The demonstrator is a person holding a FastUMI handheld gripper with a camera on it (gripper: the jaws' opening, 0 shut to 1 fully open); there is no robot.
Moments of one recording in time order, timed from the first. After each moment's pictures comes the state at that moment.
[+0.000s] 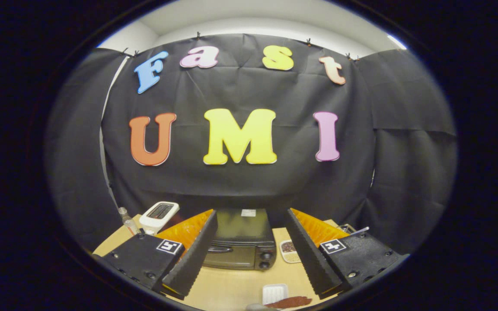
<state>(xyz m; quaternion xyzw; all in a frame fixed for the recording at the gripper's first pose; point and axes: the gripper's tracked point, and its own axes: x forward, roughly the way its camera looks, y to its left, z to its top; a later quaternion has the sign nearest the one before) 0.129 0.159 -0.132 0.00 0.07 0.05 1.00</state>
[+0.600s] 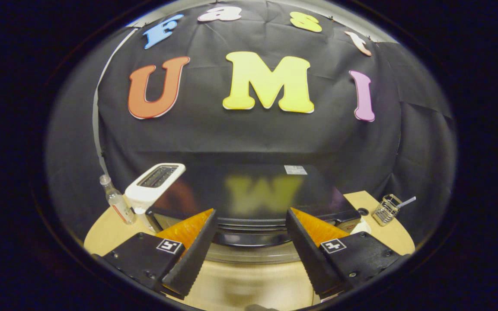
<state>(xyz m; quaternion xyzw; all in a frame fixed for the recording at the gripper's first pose) 0.213 0.245 -0.279 -0.03 0.17 0.05 0.98</state>
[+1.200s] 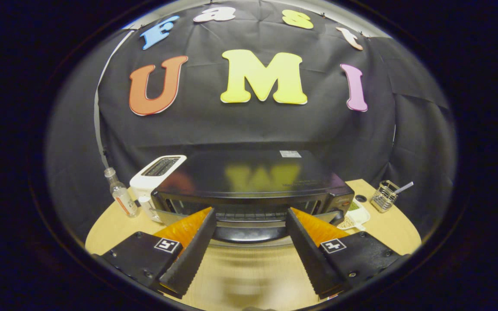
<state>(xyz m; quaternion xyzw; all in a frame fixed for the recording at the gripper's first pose) 0.162 0.239 -0.297 0.00 0.18 0.04 0.98</state>
